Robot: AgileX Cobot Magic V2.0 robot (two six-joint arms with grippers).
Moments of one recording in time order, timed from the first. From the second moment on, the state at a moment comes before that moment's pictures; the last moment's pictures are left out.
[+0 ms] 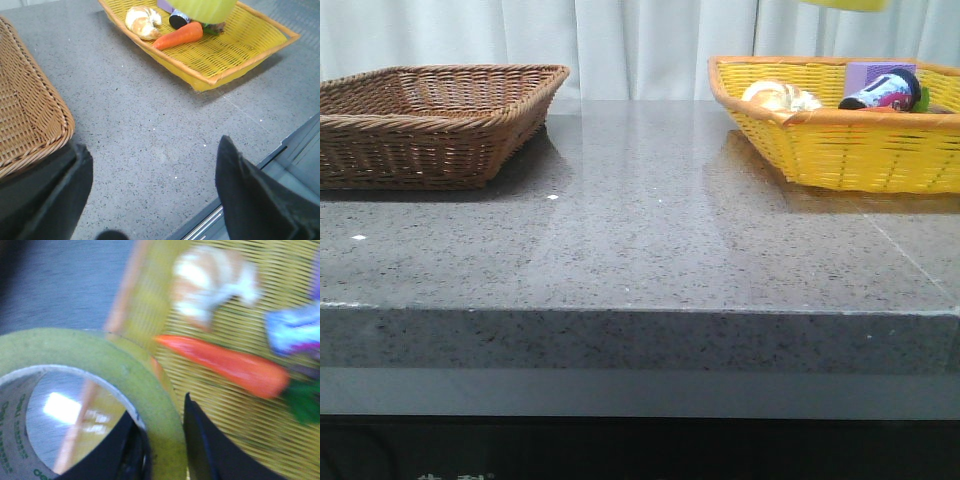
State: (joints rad) left arm -0.74 0.82 -0.80 0.01 0.46 -0.08; right arm 0.16 1.80 -2.03 0.21 1.26 -0.18
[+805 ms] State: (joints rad) left arm -0.74 0.86 -0.80 -0.02 0.50 -0.08; right arm 0.54 2.04 -2.03 0.10 1.26 -0.24
